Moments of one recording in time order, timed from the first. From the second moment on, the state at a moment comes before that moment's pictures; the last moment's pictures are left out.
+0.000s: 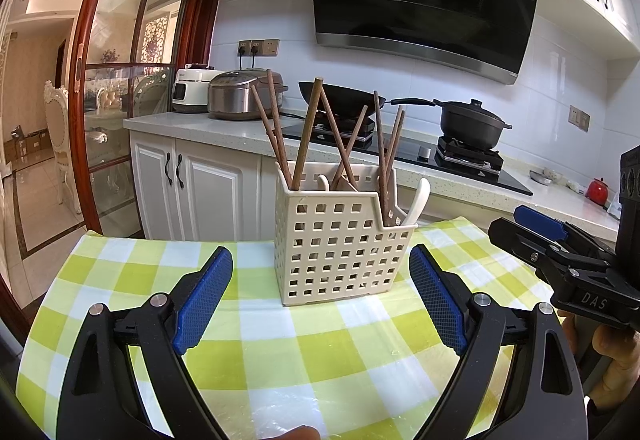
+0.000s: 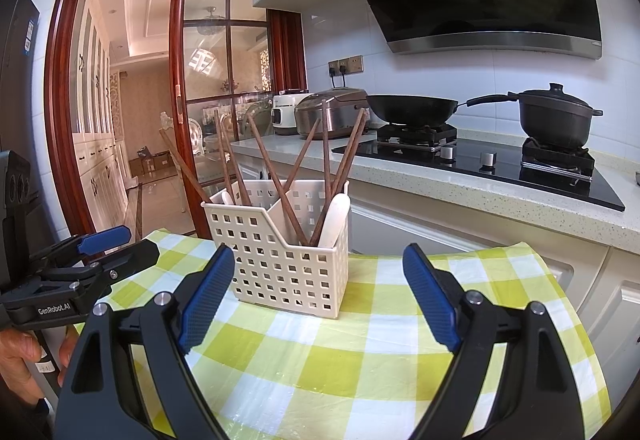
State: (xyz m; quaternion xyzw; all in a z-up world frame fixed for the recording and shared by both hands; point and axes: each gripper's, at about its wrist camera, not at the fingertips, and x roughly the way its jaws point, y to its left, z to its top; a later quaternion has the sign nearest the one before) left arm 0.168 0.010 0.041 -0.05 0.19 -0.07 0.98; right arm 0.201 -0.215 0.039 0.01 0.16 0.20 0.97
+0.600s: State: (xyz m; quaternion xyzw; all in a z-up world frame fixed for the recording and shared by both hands) left arm 0.168 0.009 0.040 -0.05 0.19 -0.08 0.98; right arm 0.200 -0.214 0.039 0.00 0.16 0.20 0.97
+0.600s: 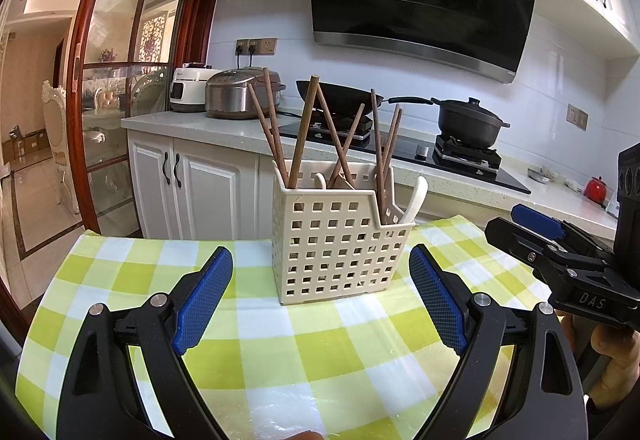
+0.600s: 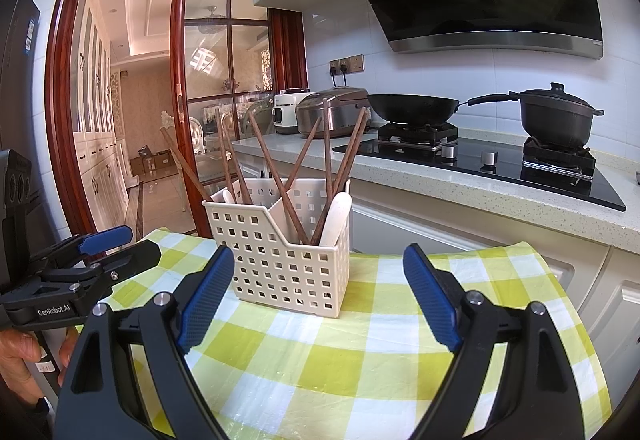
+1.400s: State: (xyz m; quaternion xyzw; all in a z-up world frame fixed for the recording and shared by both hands) left arm 0.168 0.011 0.039 -0.04 0.19 -0.08 0.98; right arm 0.199 -0.214 0.038 0.00 0.16 0.21 0.97
